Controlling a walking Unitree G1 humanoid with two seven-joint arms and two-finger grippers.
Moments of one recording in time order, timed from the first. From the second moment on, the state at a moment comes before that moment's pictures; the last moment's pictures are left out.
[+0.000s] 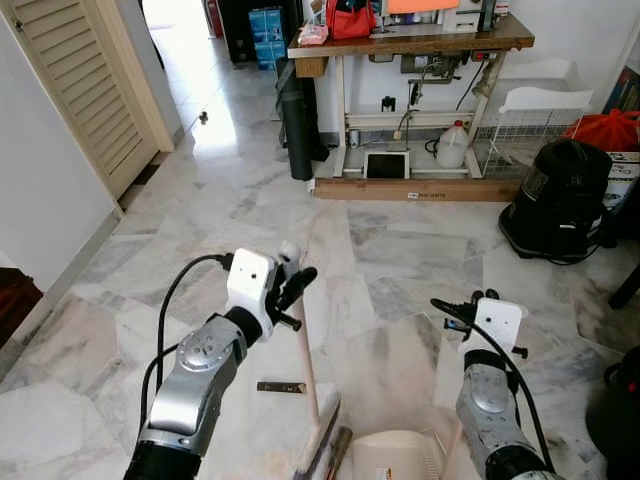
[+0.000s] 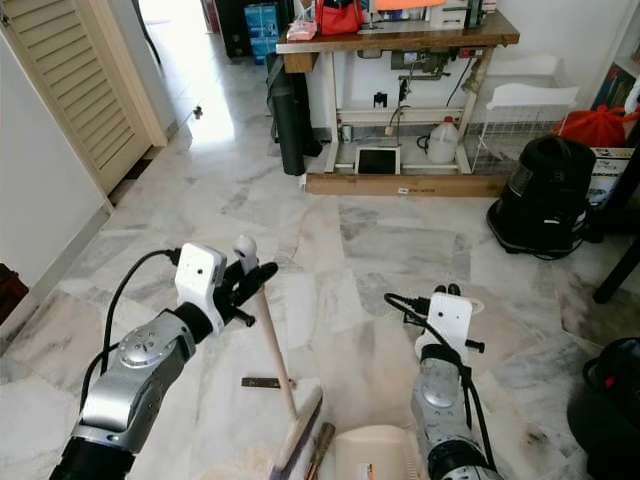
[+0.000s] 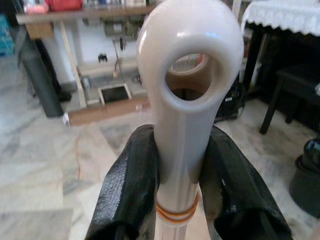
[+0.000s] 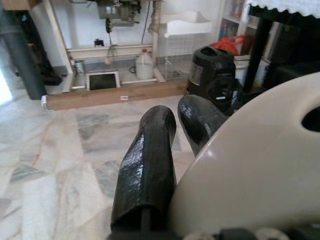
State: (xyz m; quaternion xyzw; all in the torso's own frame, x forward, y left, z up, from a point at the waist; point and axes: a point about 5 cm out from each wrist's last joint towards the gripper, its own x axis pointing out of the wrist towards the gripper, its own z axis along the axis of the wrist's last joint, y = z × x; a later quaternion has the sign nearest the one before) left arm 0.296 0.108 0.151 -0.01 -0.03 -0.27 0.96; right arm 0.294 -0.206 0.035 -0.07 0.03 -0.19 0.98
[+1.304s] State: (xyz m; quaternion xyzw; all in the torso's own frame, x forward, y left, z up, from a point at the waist) left arm 0.293 0.077 0.136 0.05 0.01 -0.35 0.93; right arm 0.278 -0.218 0.031 -0.10 0.02 -0.22 0.97
